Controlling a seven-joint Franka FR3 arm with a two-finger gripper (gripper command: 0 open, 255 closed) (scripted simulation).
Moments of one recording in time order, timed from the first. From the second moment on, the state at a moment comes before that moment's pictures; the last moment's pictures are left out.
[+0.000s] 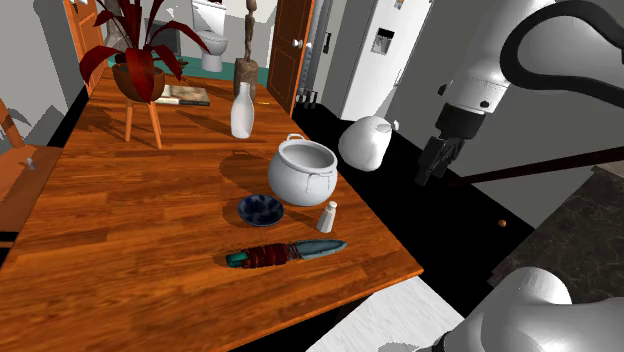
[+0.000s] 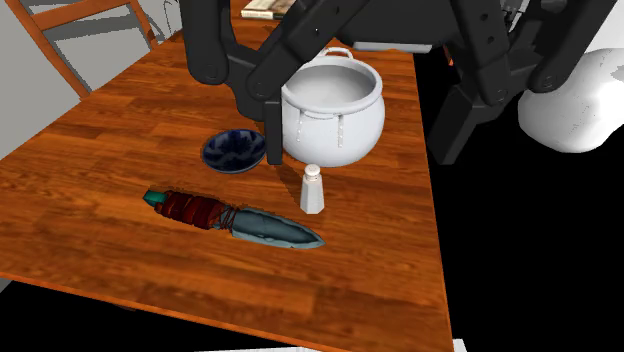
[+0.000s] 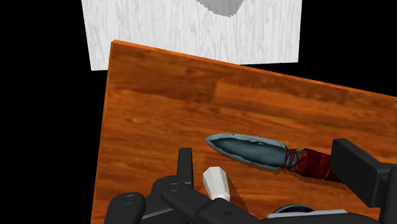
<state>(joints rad) 0.00 -0.79 -0.03 -2.28 0.03 1.42 -0.04</state>
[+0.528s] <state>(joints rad) 0.01 -0.66 -0.04 -2.34 0.04 1.62 -0.06</state>
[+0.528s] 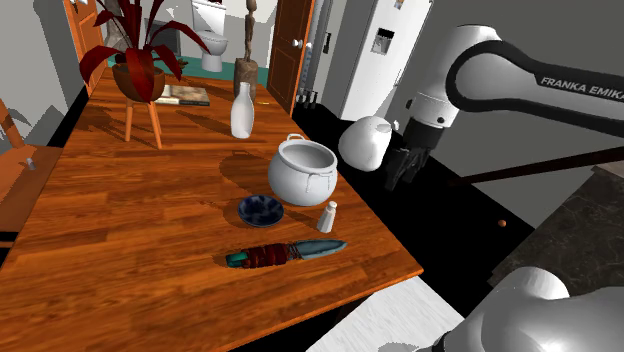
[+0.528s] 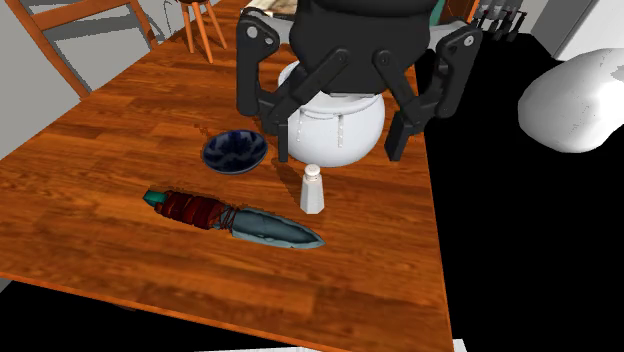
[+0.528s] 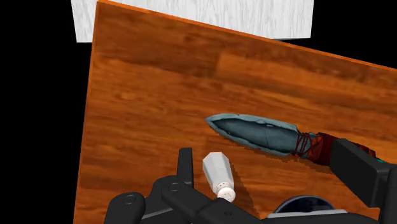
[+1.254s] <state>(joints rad) 0.03 -0.32 -0.04 -2.33 0.06 1.97 -0.09</state>
